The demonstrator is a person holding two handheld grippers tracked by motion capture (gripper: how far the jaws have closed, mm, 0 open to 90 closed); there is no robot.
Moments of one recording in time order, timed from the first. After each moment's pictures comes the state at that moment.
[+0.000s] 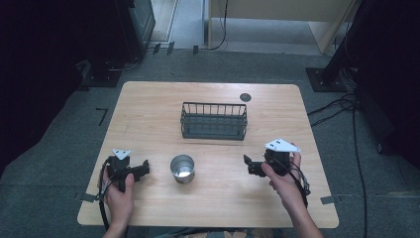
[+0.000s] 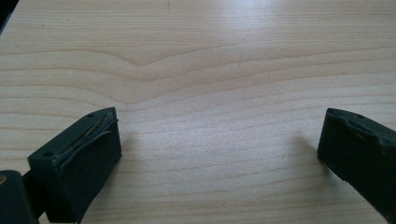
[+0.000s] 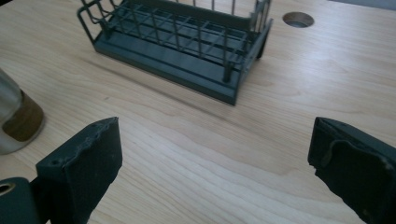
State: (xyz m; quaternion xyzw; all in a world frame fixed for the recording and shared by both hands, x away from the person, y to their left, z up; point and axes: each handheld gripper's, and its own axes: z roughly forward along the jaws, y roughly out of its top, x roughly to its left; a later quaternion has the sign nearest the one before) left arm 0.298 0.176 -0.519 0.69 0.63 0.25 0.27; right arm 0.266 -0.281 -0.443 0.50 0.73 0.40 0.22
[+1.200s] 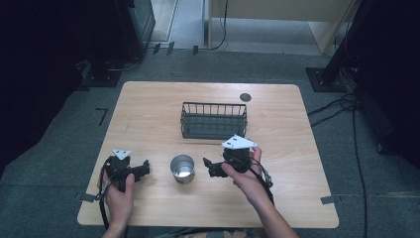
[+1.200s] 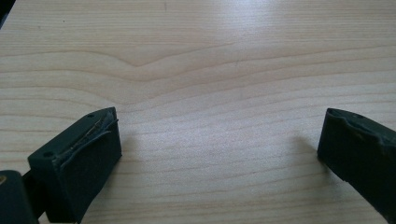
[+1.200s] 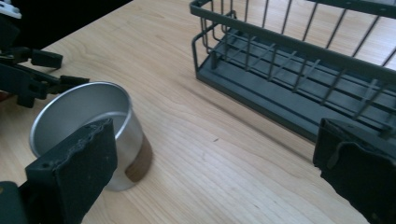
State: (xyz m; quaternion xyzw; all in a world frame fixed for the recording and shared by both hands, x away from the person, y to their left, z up) left arm 0.298 0.176 -0.519 0.69 0.62 0.25 0.27; right arm 0.276 -0.179 -0.432 0.43 0.77 0.44 0.16
